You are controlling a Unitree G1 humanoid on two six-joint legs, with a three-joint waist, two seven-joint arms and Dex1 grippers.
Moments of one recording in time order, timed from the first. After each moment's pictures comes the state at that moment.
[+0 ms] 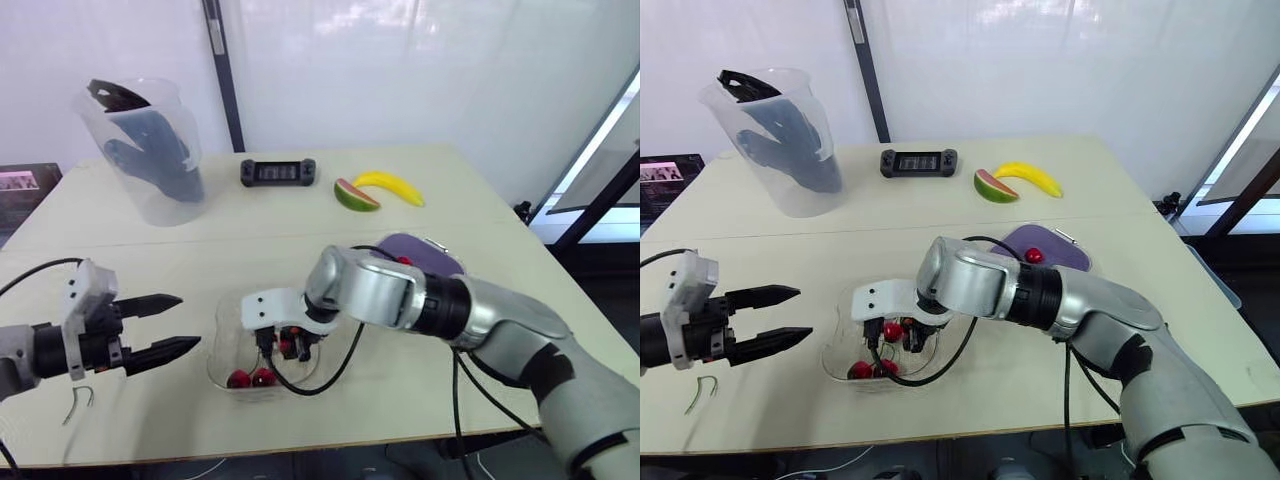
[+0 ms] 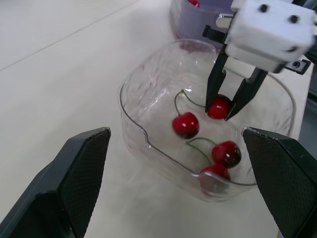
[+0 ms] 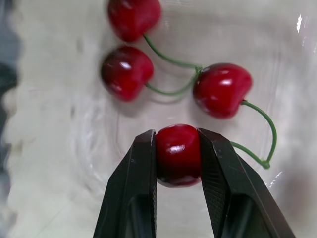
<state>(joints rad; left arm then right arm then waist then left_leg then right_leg) 0.07 0.97 0.56 -0.39 -0.81 0.70 -1.07 -1.33 -0.45 1.02 -0.11 0.29 1.04 1.04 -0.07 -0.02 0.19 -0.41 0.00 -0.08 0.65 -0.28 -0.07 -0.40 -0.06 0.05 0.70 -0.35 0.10</state>
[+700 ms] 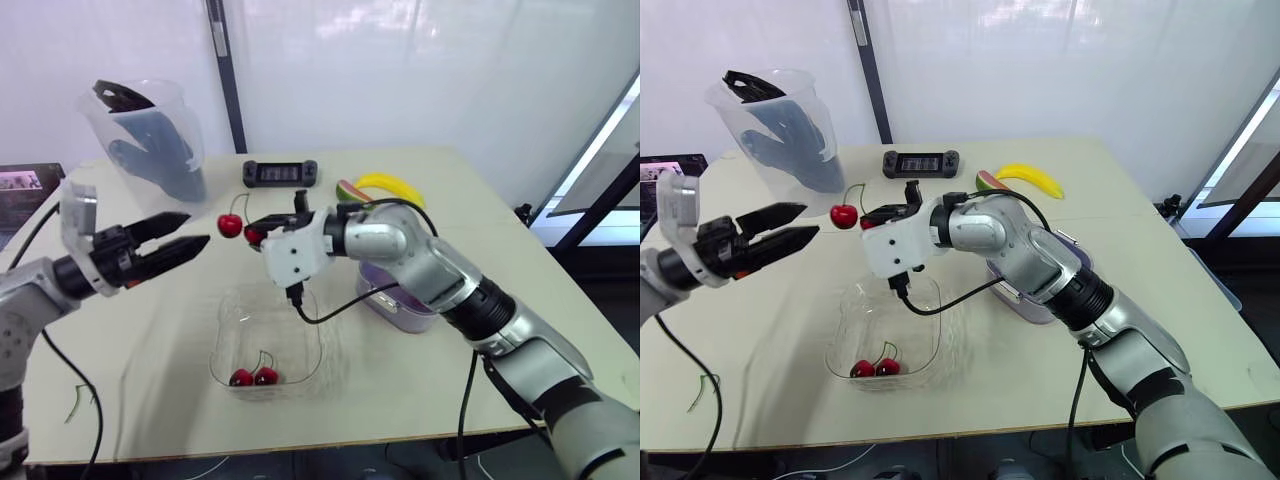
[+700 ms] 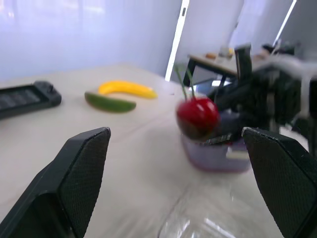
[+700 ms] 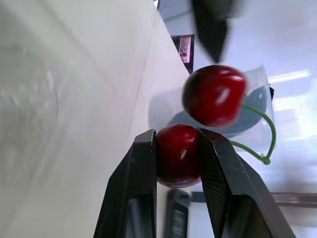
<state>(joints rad) -0.45 0.83 0.46 -0.13 -0.97 0.77 -0.92 -1.10 -0.49 0.62 0.02 -0.33 -0.12 0.71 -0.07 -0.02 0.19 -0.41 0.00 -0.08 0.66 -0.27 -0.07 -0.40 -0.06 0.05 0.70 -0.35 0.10</state>
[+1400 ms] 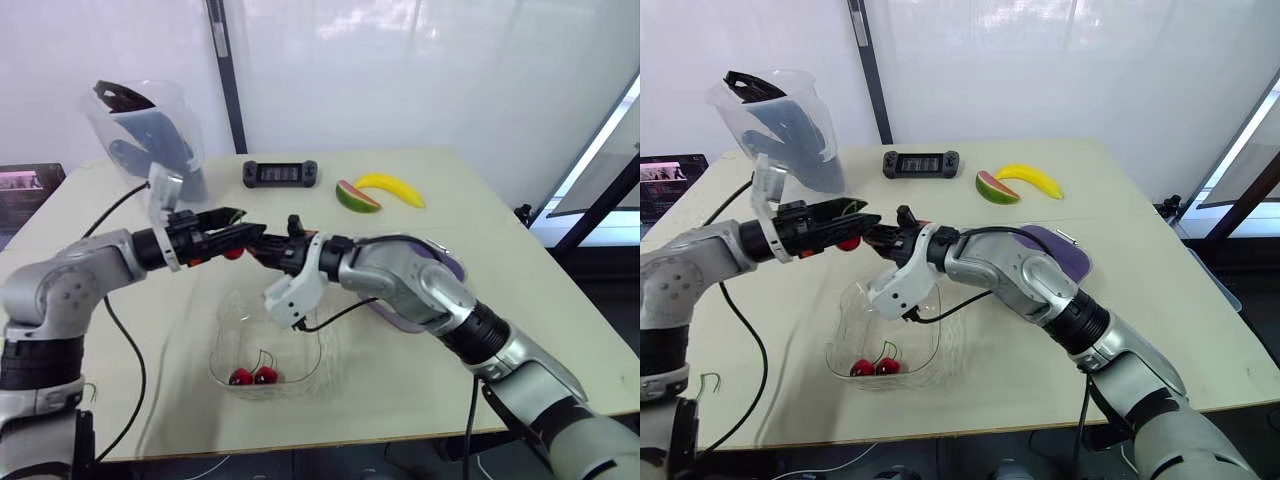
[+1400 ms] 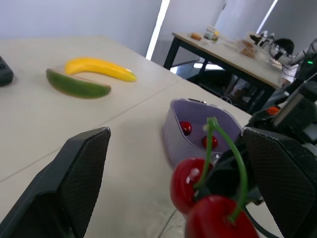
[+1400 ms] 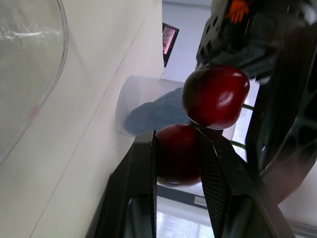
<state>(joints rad) -0.68 0.76 0.22 -0.06 -0.93 0.92 -0.80 -1.00 -0.45 0.61 -0.05 -0.73 -0.28 0.59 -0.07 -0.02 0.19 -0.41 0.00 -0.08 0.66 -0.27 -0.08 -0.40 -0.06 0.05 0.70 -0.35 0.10</state>
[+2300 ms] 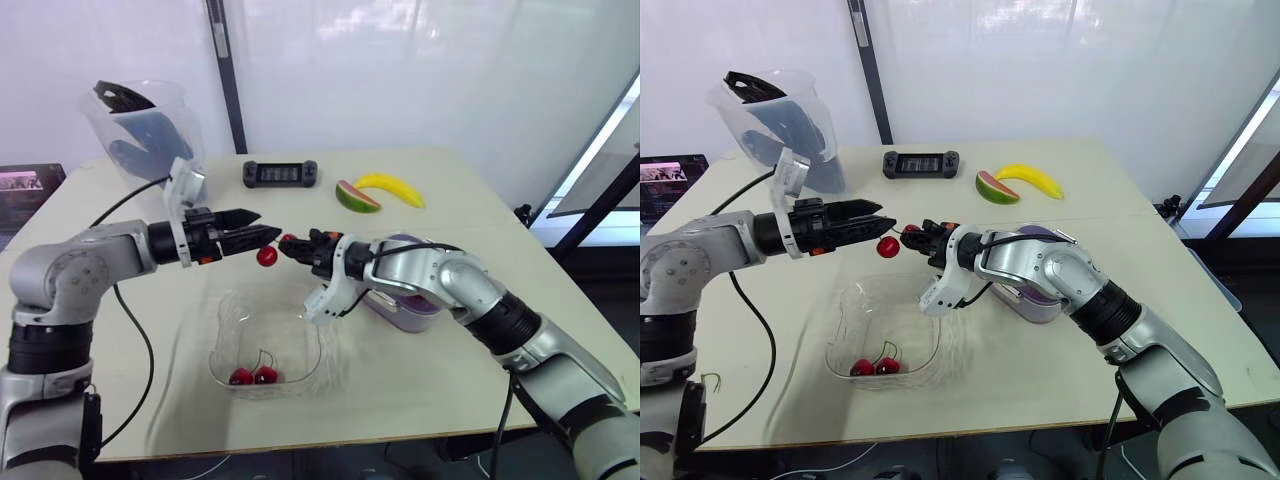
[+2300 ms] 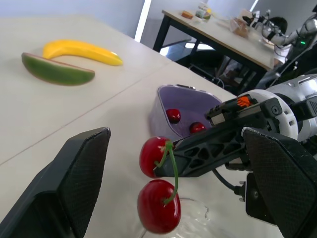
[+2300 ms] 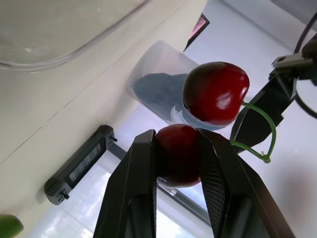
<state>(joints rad) -0.76 0.73 0.18 -0.07 -0.90 1.04 -0.78 -1.01 -0.60 0.61 0.02 -1.08 -0.52 0.42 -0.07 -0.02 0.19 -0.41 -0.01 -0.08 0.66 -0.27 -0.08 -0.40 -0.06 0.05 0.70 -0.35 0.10</state>
